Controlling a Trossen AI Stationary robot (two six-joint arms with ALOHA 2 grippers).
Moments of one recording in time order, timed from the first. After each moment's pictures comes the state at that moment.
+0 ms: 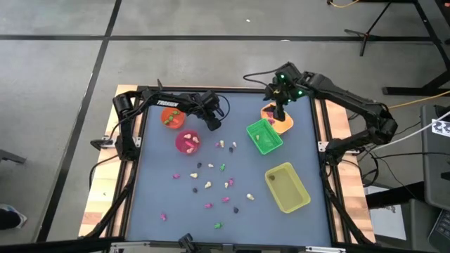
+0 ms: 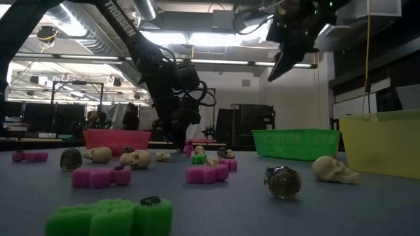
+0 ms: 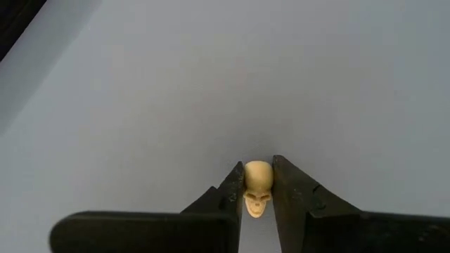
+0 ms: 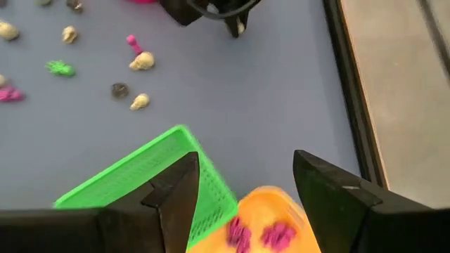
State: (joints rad) left arm 0.53 1.94 1.11 -0.31 -0.09 -0.08; right arm -0.63 1.39 1.24 -0.79 -0.33 -0.53
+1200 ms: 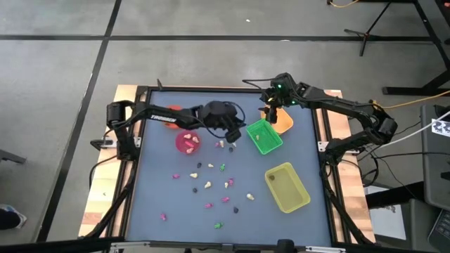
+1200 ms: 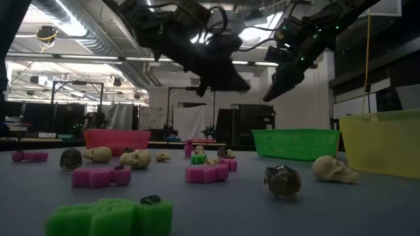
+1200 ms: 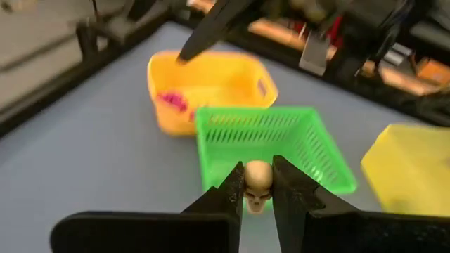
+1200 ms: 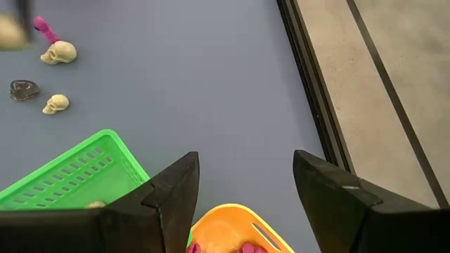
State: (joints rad) left arm 0.24 1.81 1.11 0.28 -0.01 -0.26; right arm -0.63 1.39 0.98 -0.39 -0.19 -0.49
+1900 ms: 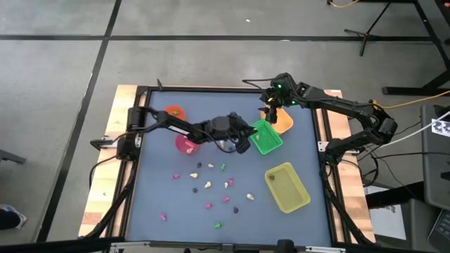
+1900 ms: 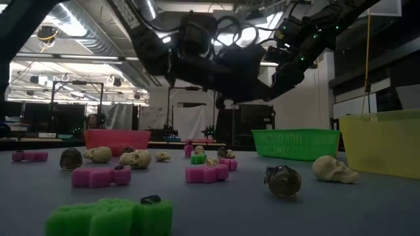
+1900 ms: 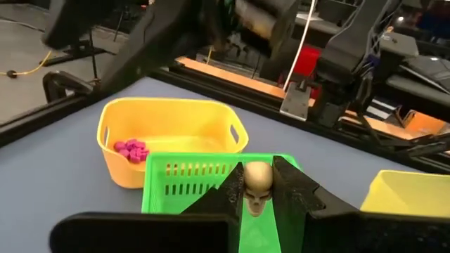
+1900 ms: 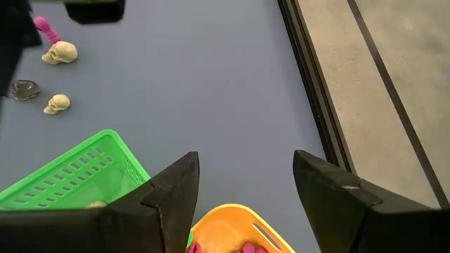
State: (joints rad) left arm 0.14 2.05 1.11 0.76 -0.14 -0.25; right arm -0.63 1.39 0.98 -0.39 -0.19 -0.49
